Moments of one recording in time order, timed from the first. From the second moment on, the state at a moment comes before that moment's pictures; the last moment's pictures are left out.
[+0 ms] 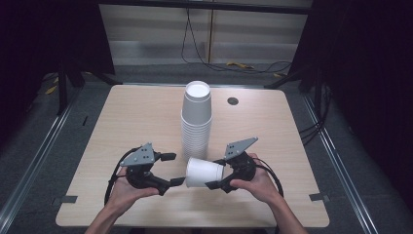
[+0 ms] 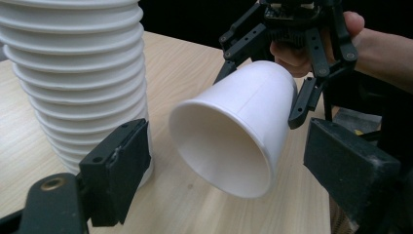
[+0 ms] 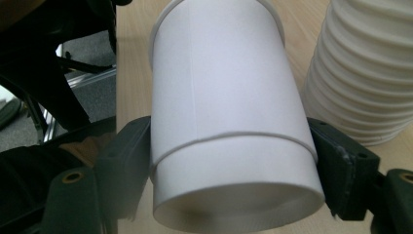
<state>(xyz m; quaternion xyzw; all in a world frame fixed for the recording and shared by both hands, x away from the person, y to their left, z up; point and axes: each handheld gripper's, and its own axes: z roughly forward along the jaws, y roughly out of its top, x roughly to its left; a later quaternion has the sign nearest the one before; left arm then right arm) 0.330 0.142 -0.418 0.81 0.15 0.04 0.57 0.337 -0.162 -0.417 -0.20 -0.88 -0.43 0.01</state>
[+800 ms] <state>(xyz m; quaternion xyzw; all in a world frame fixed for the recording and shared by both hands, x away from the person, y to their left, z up) 0.330 0.139 -0.411 0.78 0.16 0.01 0.60 0.333 -0.170 -0.416 -0.20 -0.84 -0.51 0.01</state>
